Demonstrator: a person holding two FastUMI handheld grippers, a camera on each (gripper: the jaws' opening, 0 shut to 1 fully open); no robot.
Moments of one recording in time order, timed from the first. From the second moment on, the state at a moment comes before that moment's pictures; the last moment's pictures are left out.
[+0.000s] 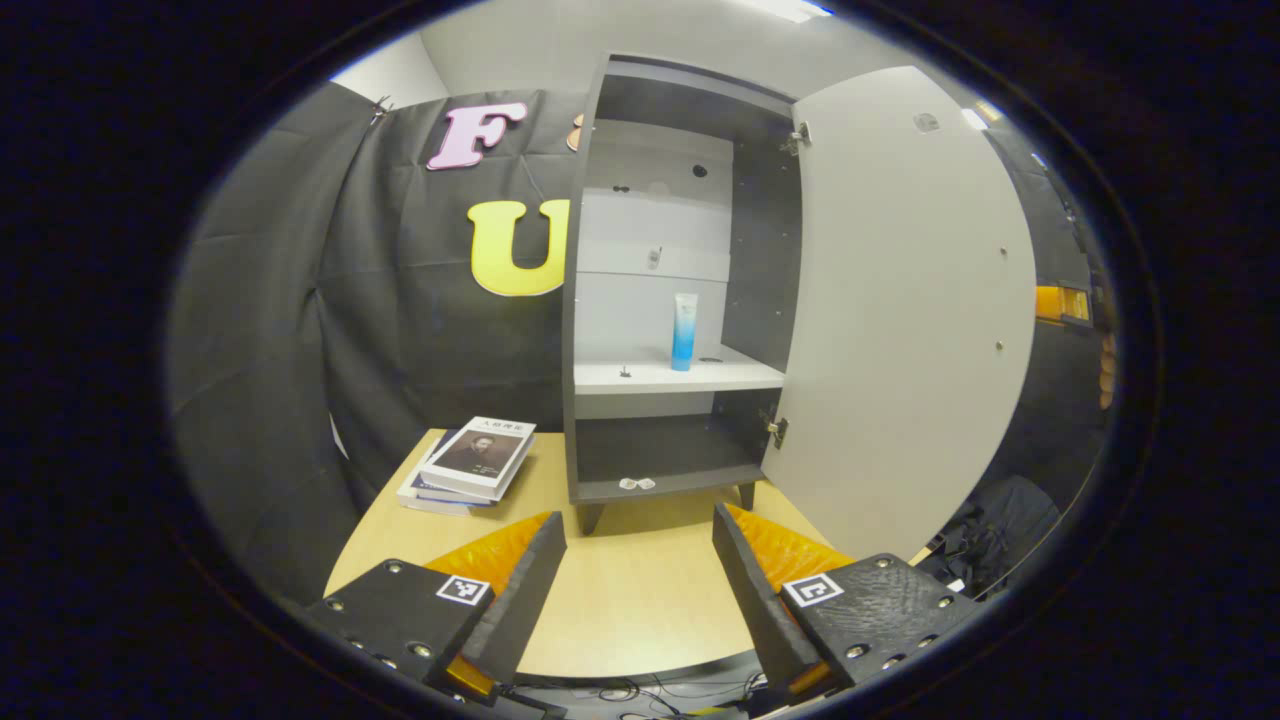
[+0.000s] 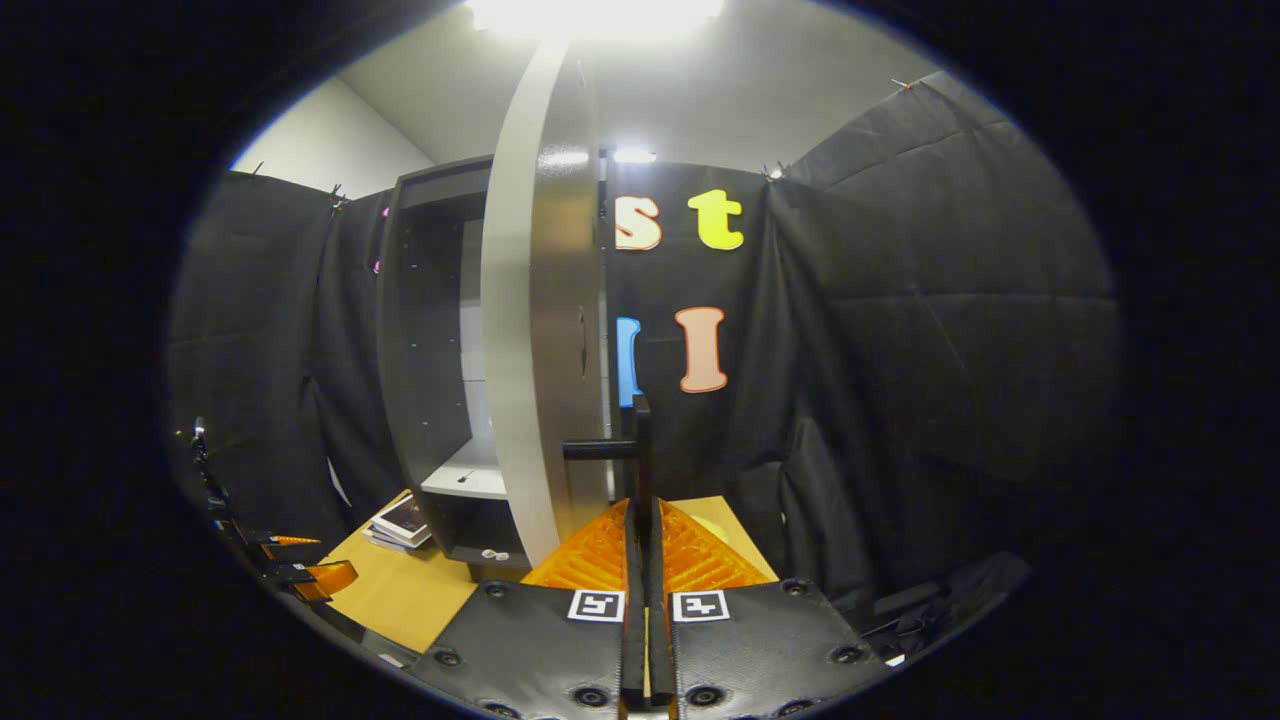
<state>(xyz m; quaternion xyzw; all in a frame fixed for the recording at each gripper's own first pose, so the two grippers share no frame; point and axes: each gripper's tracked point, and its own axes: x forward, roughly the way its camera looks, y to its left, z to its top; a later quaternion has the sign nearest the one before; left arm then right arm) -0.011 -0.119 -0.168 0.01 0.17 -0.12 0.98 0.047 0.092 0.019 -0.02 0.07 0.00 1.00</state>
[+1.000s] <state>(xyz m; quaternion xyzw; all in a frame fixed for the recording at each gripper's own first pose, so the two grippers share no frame) 0.074 -0.168 -0.168 0.01 0.15 -0.21 0.97 -0.004 0.007 0.033 0.01 0.04 -0.18 0.98</state>
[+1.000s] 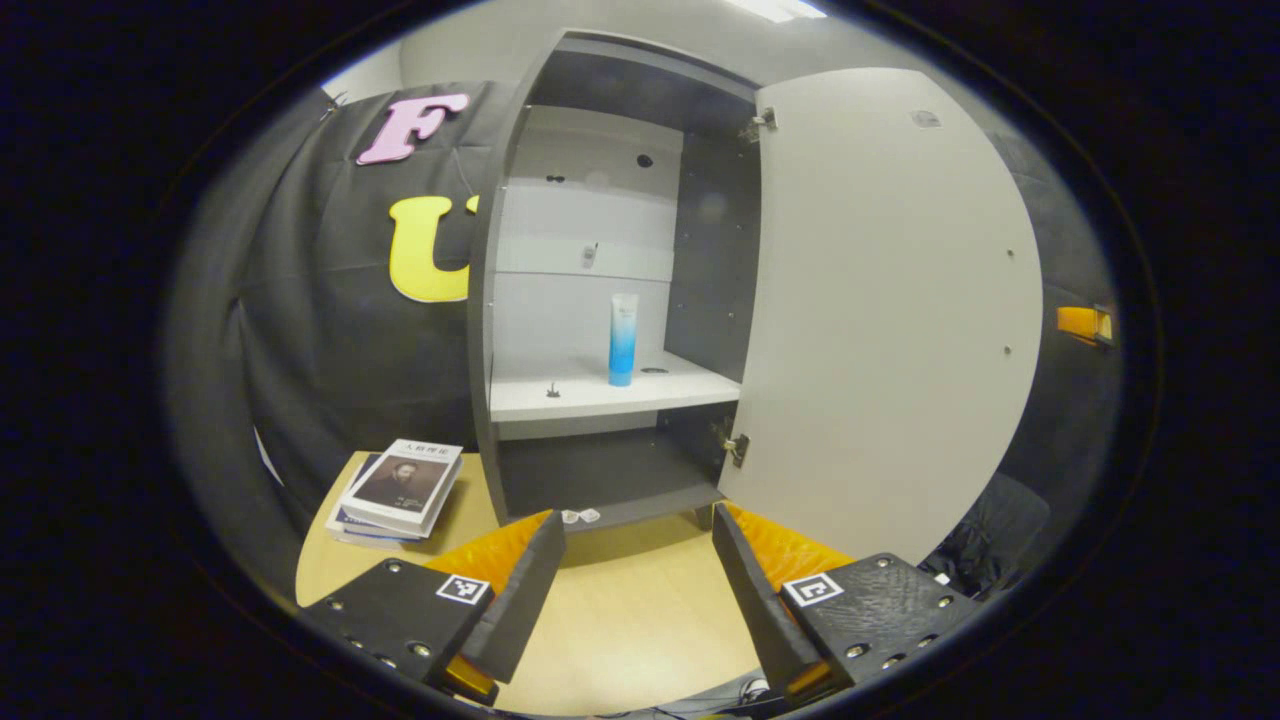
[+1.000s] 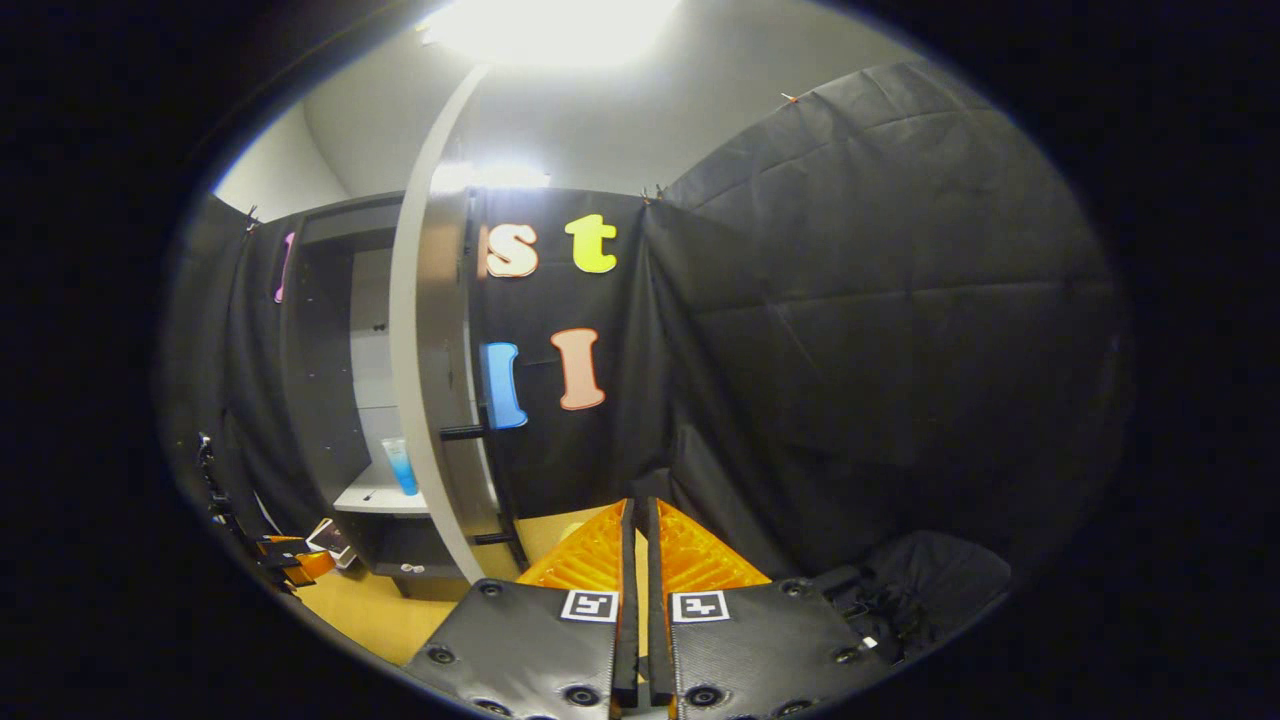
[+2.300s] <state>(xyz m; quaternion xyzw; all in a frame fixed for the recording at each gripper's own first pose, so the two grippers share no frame) 0.312 -0.237 -0.104 0.01 0.09 -0.19 0.98 0.166 -0.119 -0.009 0.02 0.05 -0.23 0.97</state>
